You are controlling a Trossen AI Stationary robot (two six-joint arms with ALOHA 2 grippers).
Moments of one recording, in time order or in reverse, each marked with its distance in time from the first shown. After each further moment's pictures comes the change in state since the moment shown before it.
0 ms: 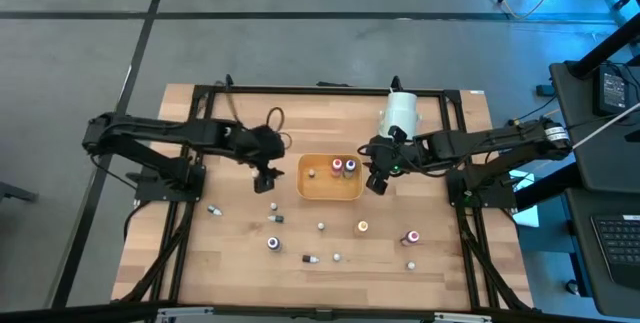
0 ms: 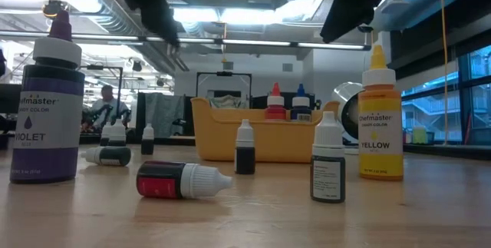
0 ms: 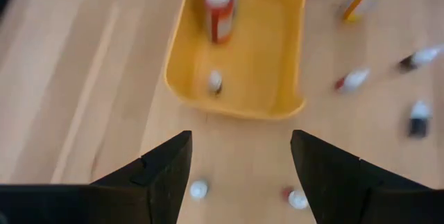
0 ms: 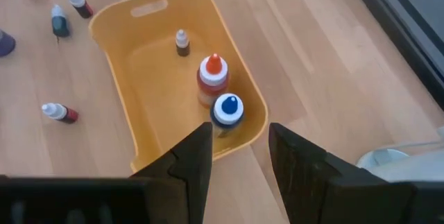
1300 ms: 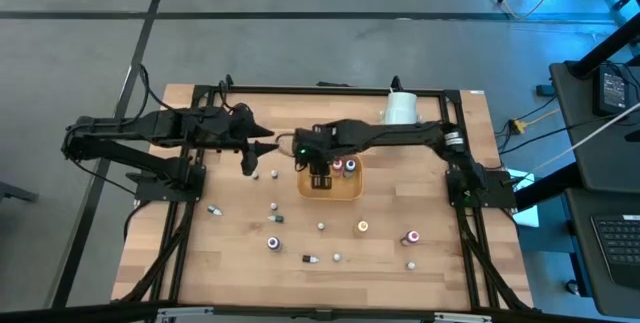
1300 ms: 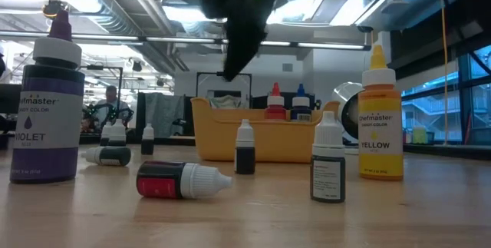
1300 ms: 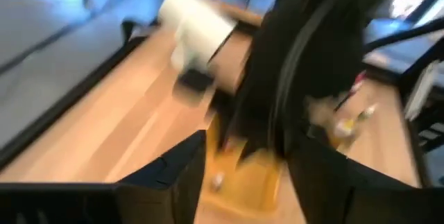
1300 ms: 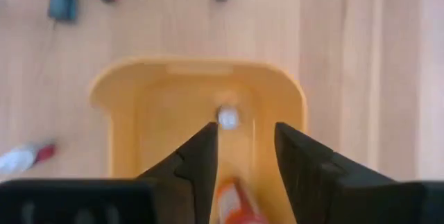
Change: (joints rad) left arm 0.000 -0.296 0.002 0.151 -0.134 -0.187; right arm -0.152 0.787 0.824 -0.247 -0.286 -0.490
